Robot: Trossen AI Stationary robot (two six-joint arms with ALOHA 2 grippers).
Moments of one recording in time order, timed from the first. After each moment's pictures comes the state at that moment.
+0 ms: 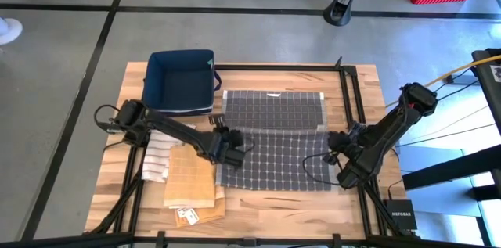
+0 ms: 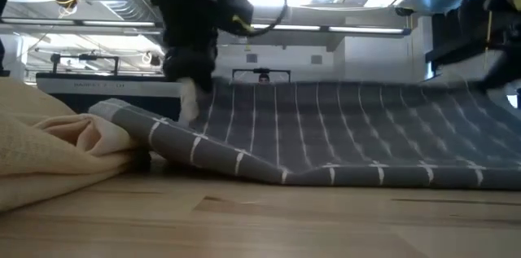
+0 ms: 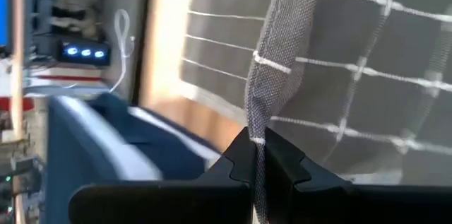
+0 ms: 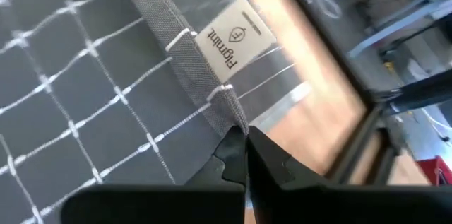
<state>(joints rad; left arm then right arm) -0.27 1.90 1.40 -1.07 -0.83 -0.42 0.88 1.31 0.68 -1.43 0.77 1.55</state>
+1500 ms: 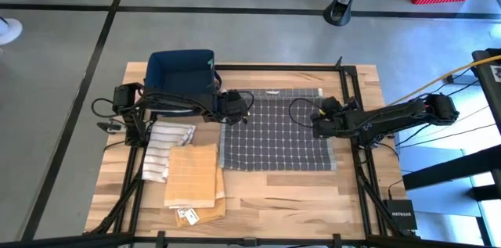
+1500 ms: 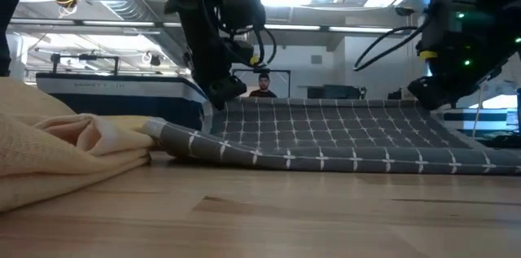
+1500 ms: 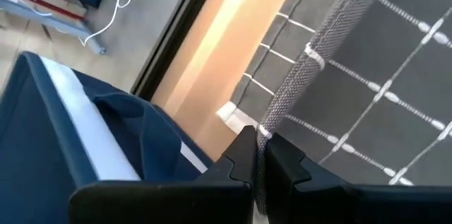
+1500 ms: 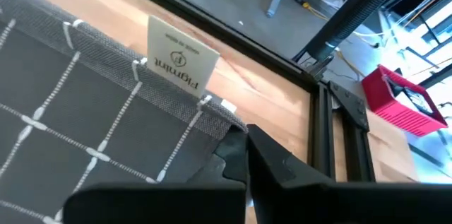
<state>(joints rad) 0.14 1.81 1.21 -0.66 -0.78 -0.27 0.01 1.08 0.43 -0.79 1.05 0.97</state>
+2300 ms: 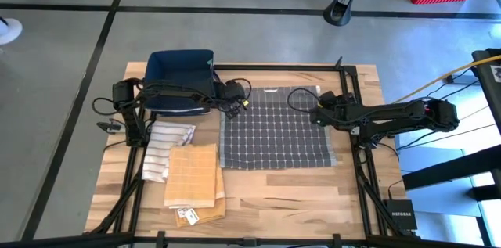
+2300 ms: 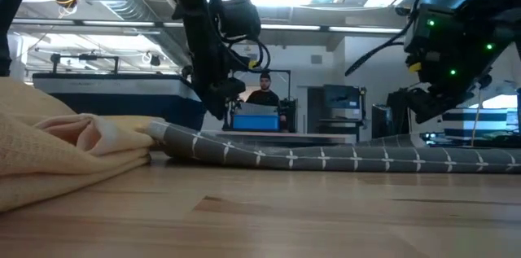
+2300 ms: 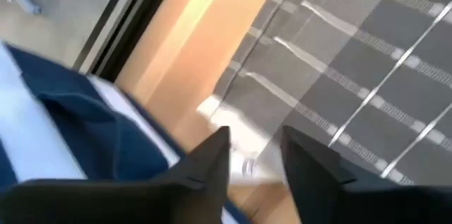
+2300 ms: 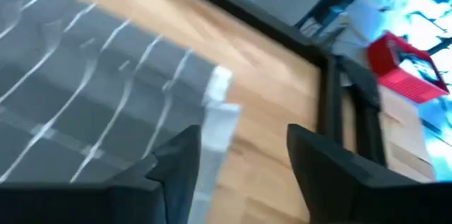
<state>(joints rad) 0.27 1.80 1.23 -0.65 -0.55 -0.23 -0.20 1.08 0.40 -0.59 0.91 0.71</state>
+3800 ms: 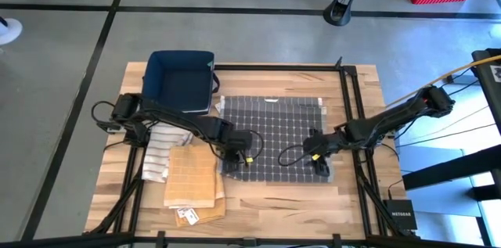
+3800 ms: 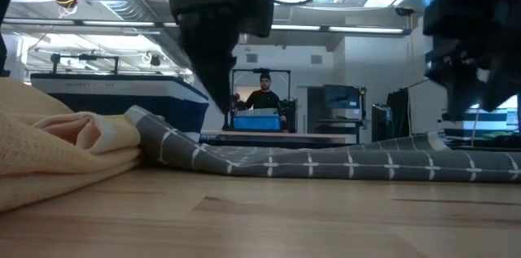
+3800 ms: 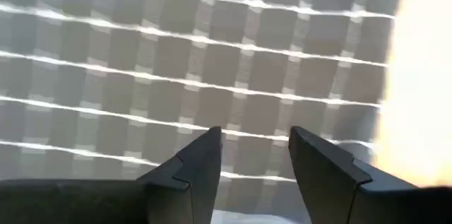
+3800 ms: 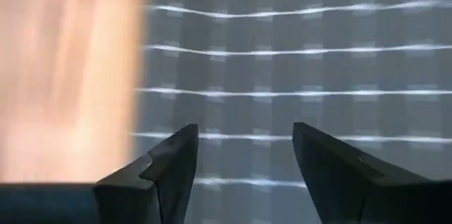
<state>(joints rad) -0.14 1.85 1.34 -0.74 -0.04 -0.27 0.32 1.08 0.53 -0.47 0.00 0.35</state>
